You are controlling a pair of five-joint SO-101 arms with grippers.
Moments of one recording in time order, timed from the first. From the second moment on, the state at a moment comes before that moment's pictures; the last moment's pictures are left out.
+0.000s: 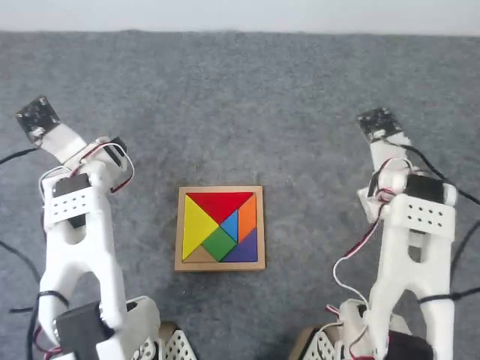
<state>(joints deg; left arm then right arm) -25.7 -17.6 46.8 34.1 23.8 10.5 -28.8 39.4 68.0 34.2</state>
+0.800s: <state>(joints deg) -20.1 -91.3 96.3 37.7 -6.5 6.1 -80.1 89.9 53.7 26.8</state>
